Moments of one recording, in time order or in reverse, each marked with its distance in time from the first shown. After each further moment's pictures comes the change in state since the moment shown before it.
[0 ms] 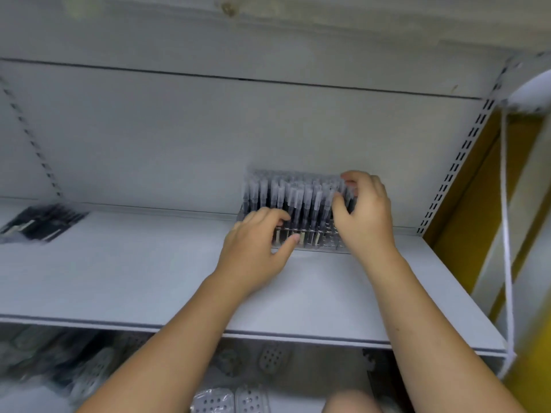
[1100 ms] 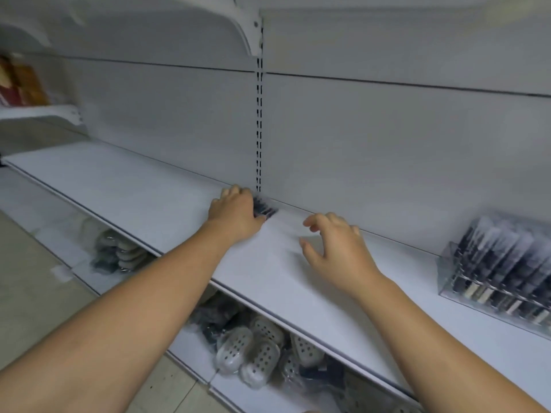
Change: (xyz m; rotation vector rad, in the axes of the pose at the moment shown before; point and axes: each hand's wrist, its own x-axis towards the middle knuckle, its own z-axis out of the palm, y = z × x) left_hand -0.045 -0.327 -0.216 0.586 -0.109 -0.692; right_hand -0.078 -0.242 0.244 0.091 -0.707 -0.448
